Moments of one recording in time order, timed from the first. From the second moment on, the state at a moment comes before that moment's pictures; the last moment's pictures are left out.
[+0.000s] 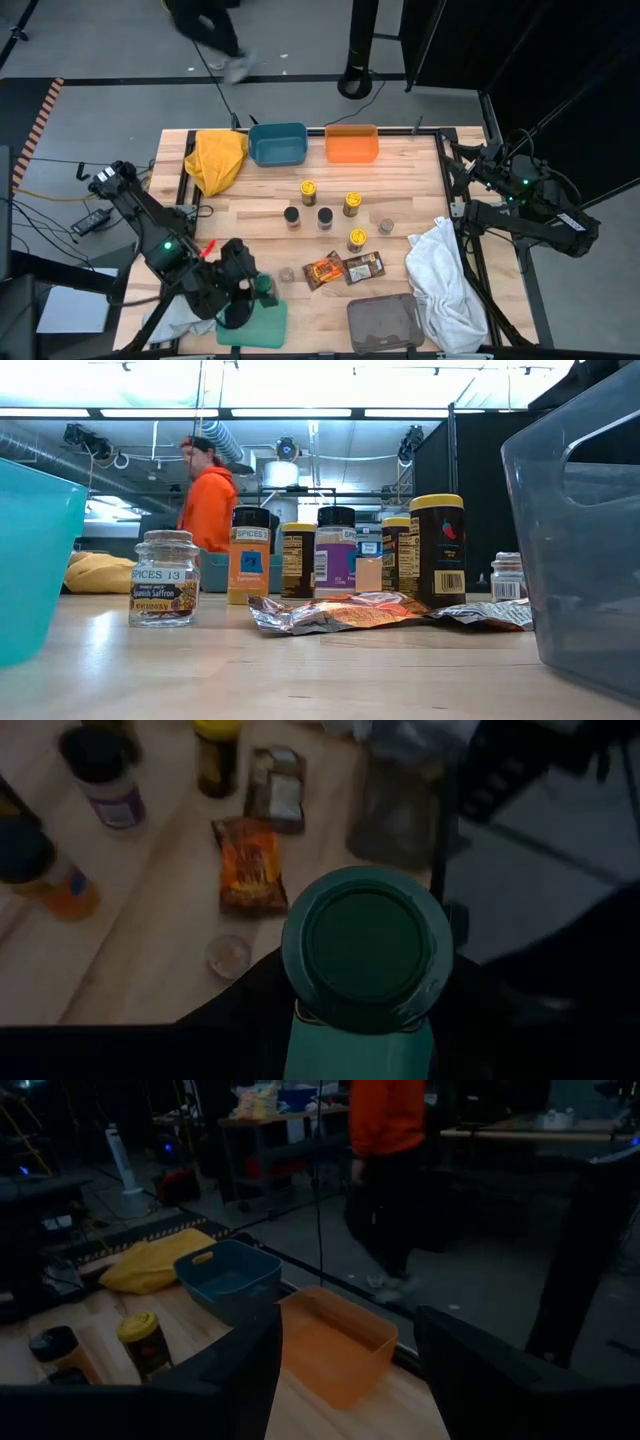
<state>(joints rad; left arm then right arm) -0.80 1.41 1.40 -0.89 -0.49 -0.97 -0.37 0.14 0.64 -0.66 0.37 0.16</state>
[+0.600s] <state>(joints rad) -0.96 1.57 1.40 -0.91 -0.53 -0.91 -0.37 0.14 0.64 -0.66 0.37 0.28</state>
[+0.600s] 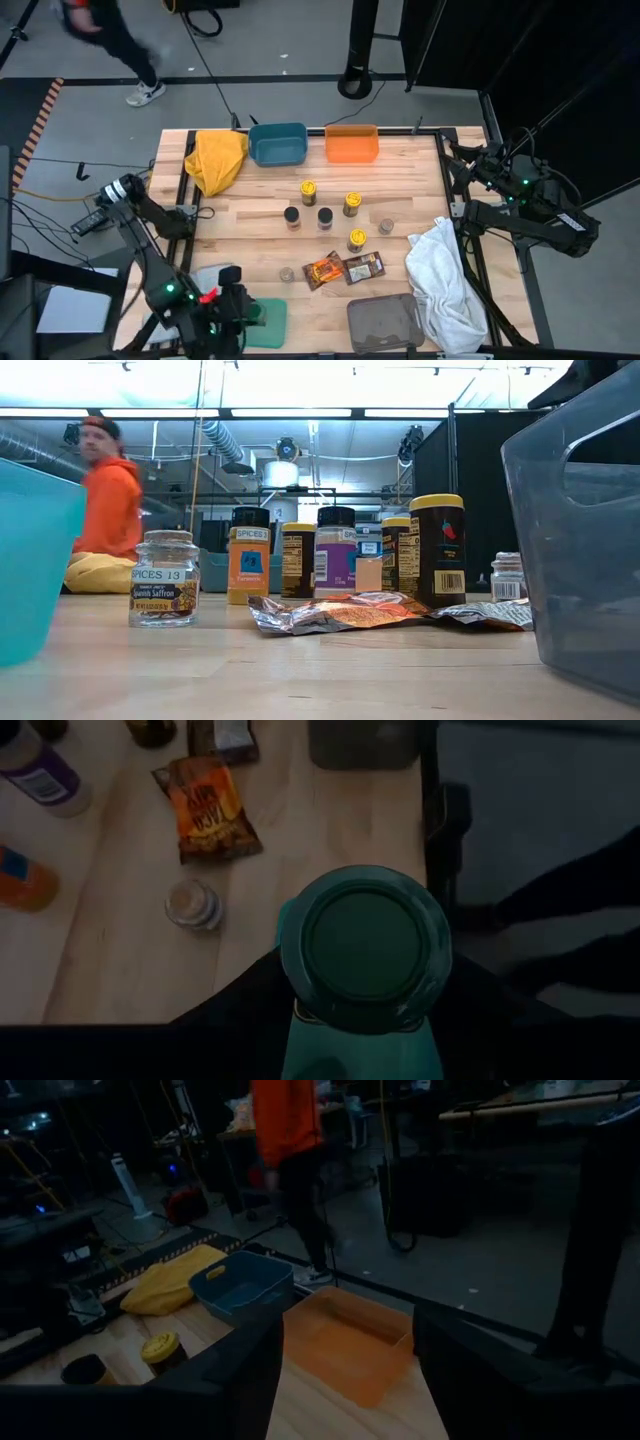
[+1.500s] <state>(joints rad) -1.01 1.75 1.40 -0.88 -0.69 -1.01 -0.37 0.14 0.64 -0.66 0.37 0.35</state>
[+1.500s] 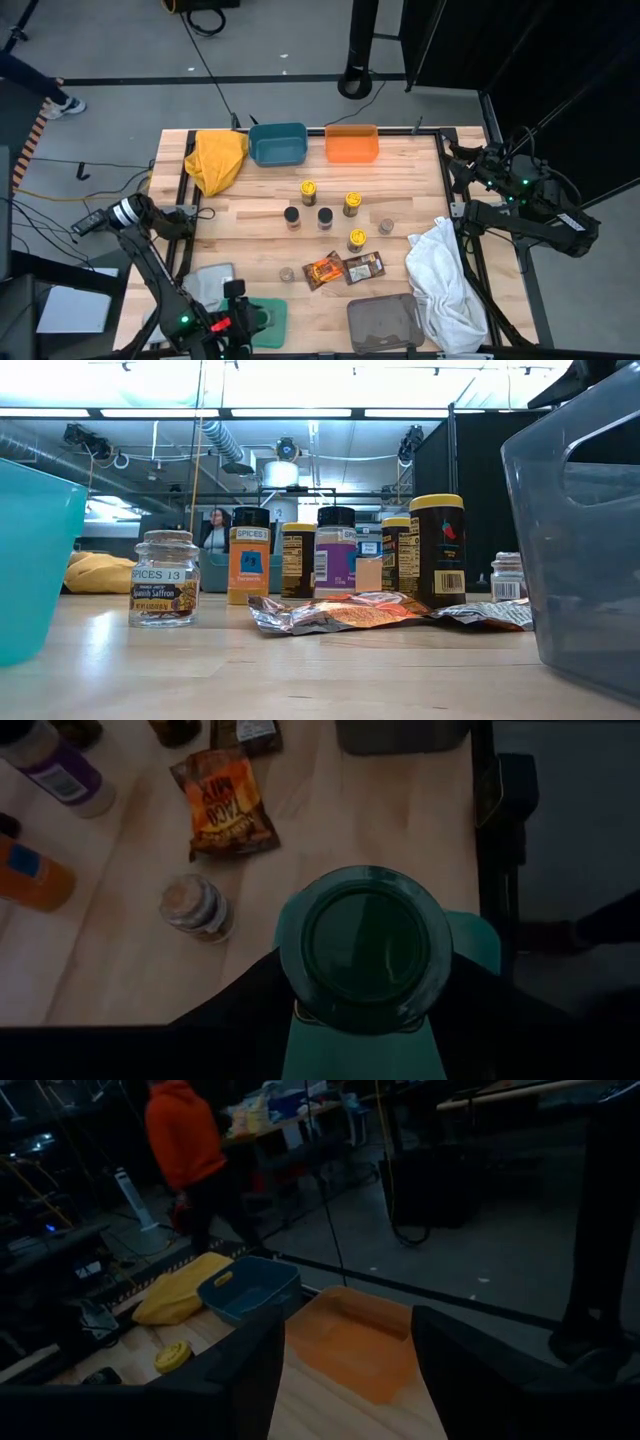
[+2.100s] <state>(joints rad) -1.02 1.81 1.40 -0.87 -0.72 -1.08 -0.37 0.14 0.64 -0.67 0.37 0.35</state>
